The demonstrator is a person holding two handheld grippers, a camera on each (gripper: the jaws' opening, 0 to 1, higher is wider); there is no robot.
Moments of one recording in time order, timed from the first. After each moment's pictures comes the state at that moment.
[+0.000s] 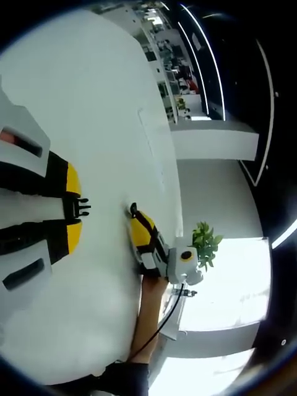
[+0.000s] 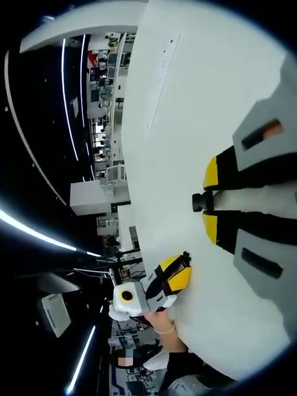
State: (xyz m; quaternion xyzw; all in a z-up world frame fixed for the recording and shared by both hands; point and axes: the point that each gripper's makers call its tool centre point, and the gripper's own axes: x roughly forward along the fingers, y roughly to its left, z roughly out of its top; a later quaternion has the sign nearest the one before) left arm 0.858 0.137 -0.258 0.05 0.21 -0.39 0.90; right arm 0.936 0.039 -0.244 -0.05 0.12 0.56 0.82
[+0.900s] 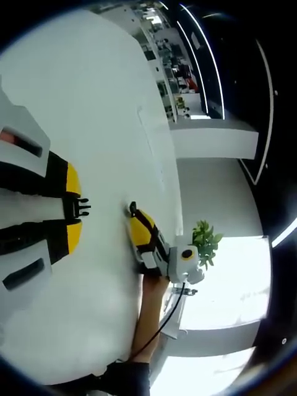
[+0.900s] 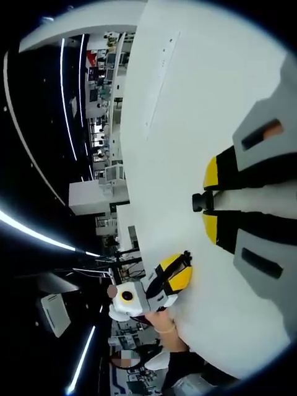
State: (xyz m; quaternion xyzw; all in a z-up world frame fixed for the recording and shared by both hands) left arm 0.857 0.135 -0.257 0.06 0.20 -0.39 0.90; right arm 0.935 0.040 -0.240 -0.04 0.13 0.56 0.82
